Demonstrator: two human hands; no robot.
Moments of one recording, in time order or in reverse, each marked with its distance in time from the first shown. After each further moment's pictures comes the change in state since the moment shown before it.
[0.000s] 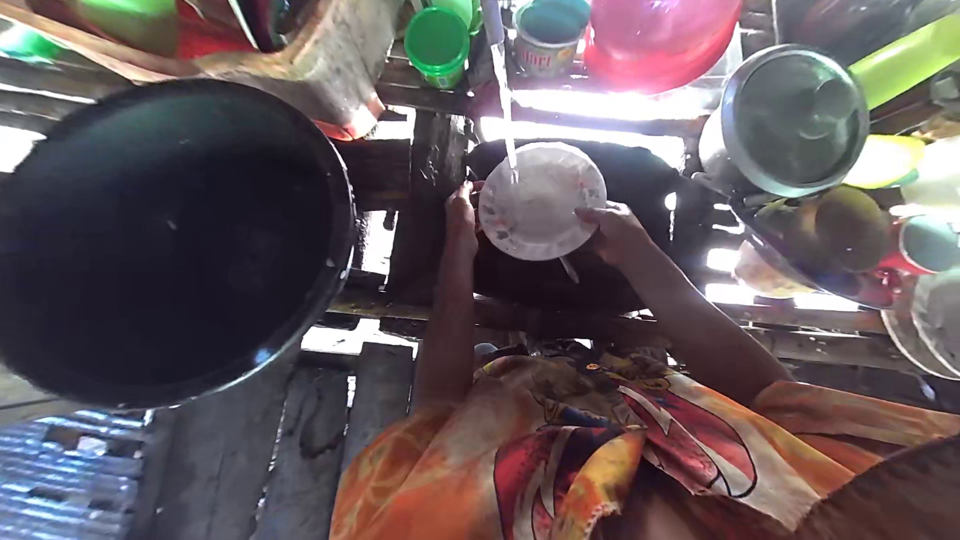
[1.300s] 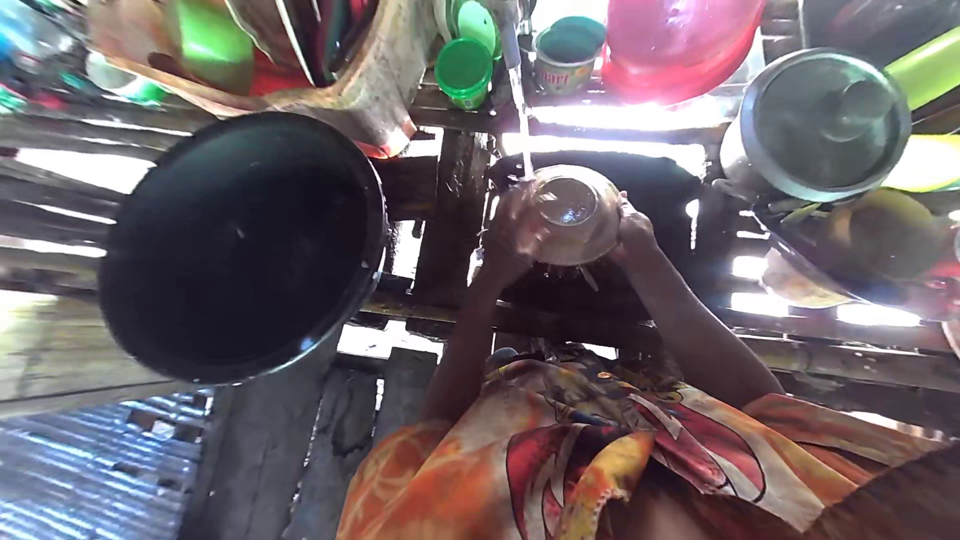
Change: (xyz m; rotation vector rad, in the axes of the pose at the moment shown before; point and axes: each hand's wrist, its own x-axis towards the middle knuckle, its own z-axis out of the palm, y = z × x) left_hand -0.047 -0.010 -0.004 0.825 -0.280 0.927; right_hand 0.031 0.023 0.001 0.328 0.158 -0.106
